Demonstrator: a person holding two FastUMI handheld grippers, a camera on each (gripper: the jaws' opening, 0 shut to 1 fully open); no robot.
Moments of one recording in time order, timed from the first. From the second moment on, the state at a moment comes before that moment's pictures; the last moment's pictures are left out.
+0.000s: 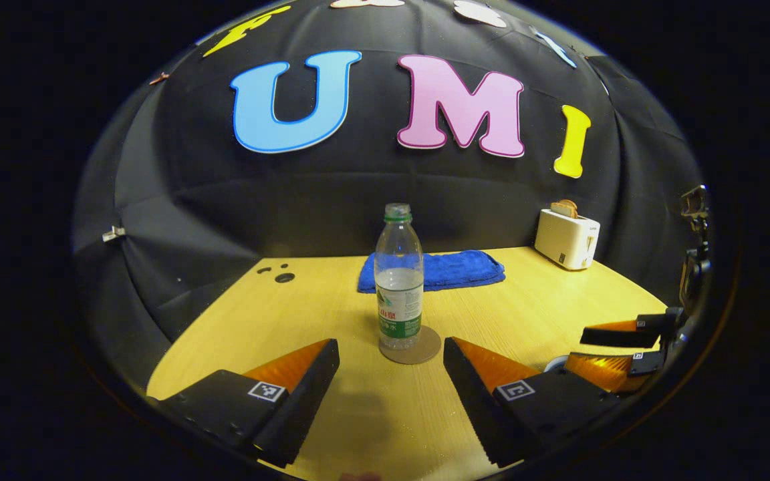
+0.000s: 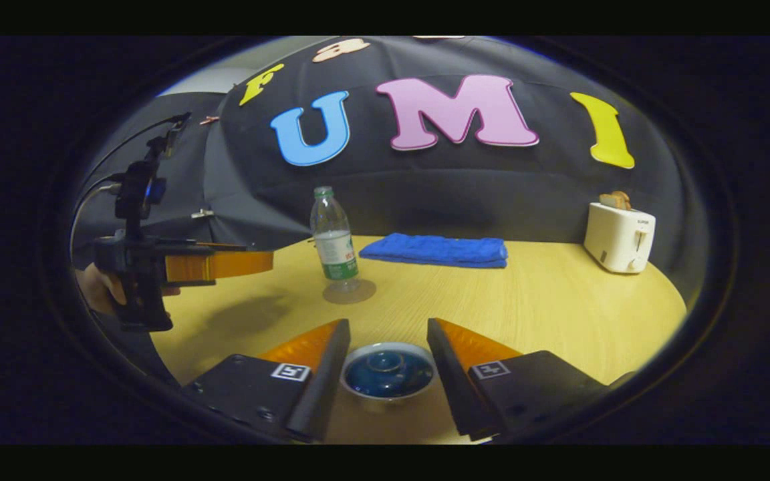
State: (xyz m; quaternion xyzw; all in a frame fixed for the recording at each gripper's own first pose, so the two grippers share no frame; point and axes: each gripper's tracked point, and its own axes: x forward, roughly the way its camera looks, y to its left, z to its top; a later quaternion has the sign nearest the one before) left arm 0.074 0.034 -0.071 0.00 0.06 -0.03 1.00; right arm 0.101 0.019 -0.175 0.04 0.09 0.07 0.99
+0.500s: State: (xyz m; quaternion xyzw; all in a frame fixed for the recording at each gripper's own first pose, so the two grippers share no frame) left arm -0.023 0.005 0.085 -0.01 -0.02 0.05 1.00; right arm 0.040 -0.055 -0.004 -0.01 0.03 0.00 1.00
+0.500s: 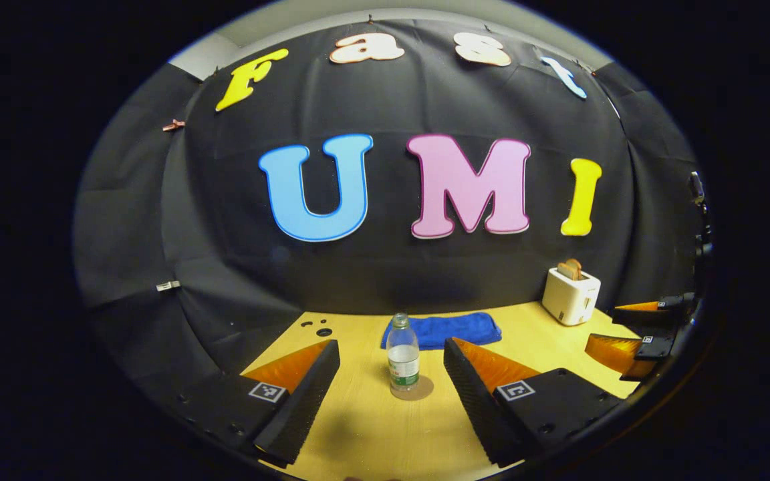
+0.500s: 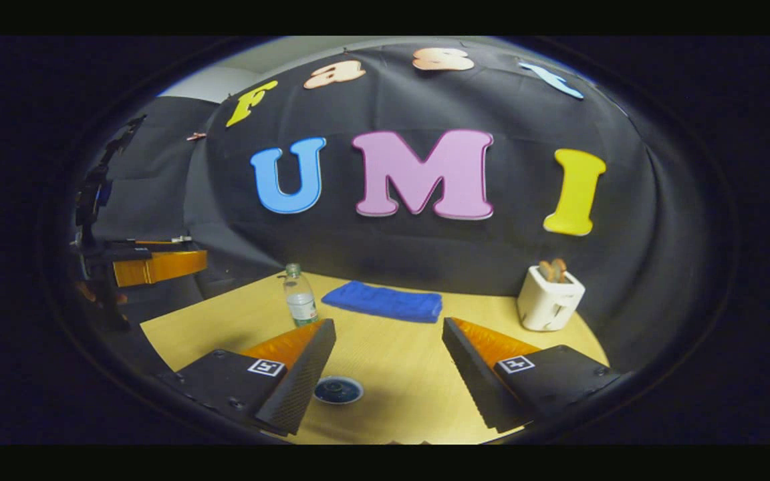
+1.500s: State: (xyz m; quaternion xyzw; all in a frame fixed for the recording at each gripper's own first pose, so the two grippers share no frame) left arm -0.080 0.004 0.089 -0.06 -0.04 0.03 1.00; right arm -0.038 -0.058 0.033 0.02 0.02 -0.09 1.00
